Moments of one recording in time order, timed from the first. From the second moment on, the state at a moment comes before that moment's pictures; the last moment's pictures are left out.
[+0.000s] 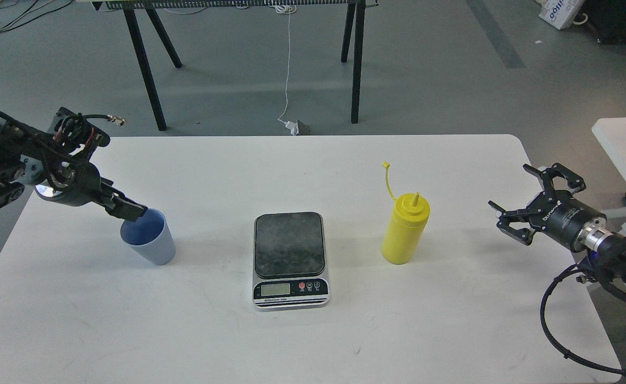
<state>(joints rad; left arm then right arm) -1.18 0.72 0.15 -0.87 1.86 -0.49 -0.49 0.39 -0.47 1.16 0.71 0.17 0.49 -0.42</state>
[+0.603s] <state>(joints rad) -1.13 0.70 0.15 -0.86 1.85 -0.49 -0.49 0.39 -0.47 1.16 0.71 0.17 0.49 -0.42</state>
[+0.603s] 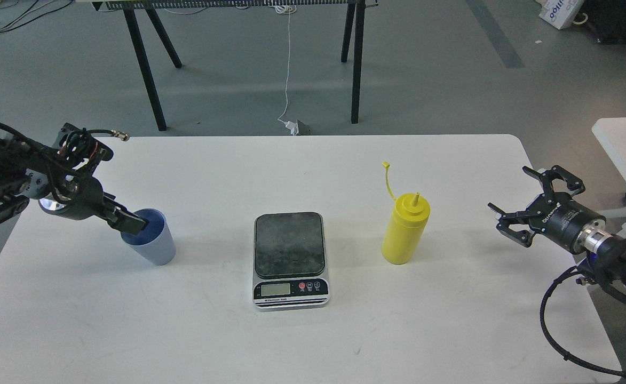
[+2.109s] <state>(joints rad) -1.21 0.69 0.13 -0.86 1.74 -0.49 -0.49 0.36 -0.47 1.16 0.71 0.17 0.49 -0.42</state>
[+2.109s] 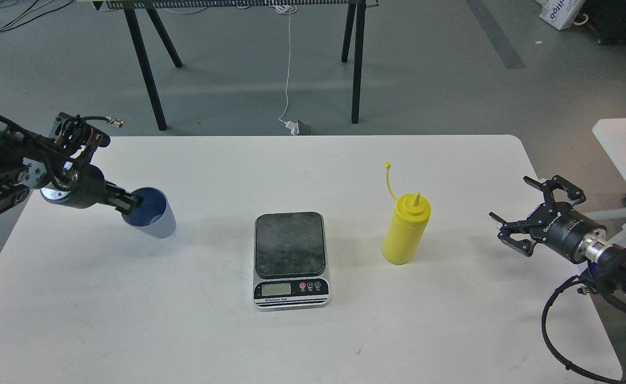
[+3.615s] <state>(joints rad) -1.25 0.33 0.13 -0.83 1.62 -0.49 -0.49 0.35 -0.47 1.16 0.70 0.17 0.49 -0.42</state>
